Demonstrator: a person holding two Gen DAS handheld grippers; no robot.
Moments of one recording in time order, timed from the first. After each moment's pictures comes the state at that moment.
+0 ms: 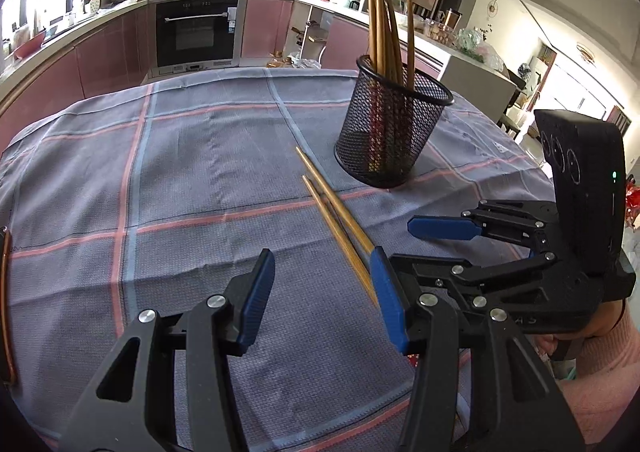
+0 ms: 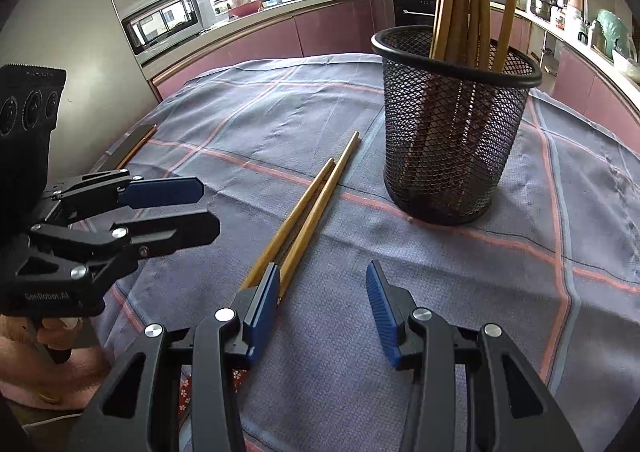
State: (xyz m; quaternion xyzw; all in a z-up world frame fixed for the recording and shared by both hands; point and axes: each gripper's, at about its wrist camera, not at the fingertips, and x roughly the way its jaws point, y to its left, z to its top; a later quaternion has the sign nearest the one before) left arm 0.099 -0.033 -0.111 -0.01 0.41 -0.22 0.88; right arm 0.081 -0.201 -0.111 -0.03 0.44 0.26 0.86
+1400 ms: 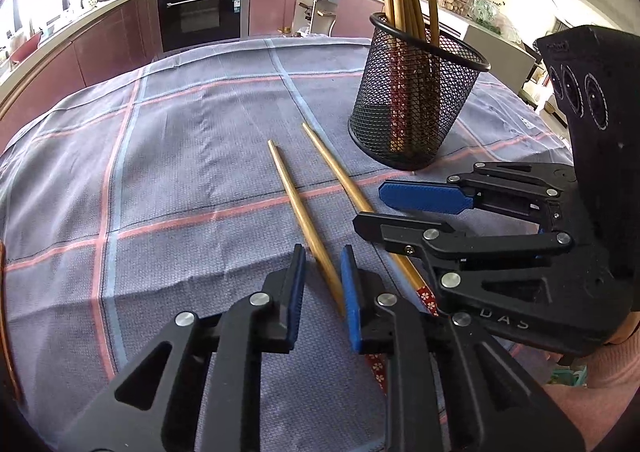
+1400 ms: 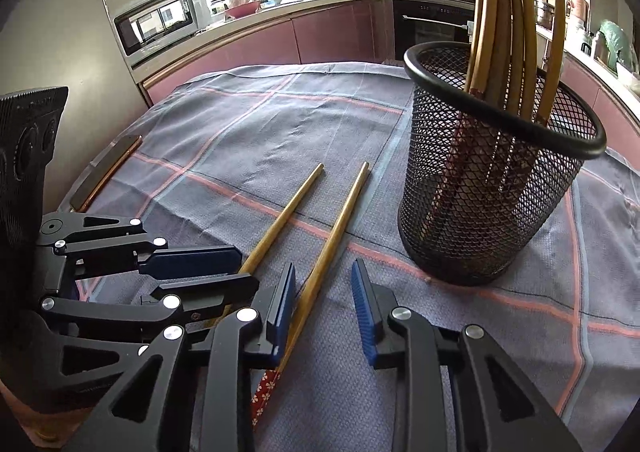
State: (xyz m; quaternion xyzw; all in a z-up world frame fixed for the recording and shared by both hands) left arm 0.127 -0.050 -0.131 0.02 0.45 -0.19 0.87; right arm 0.113 -0.173 -0.112 -0.04 0.43 0.25 0.87
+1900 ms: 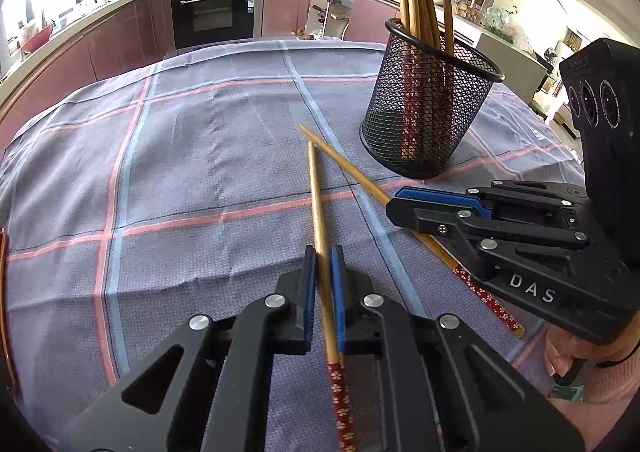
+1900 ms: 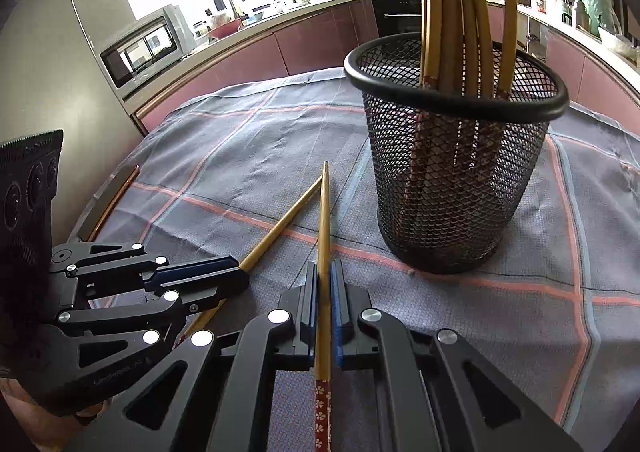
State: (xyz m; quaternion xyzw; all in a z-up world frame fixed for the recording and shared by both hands) left arm 0.128 -0.049 -0.132 0.01 0.45 -0.17 0.88; right arm 0.115 -0.195 -0.111 0.02 0.42 0.25 0.87
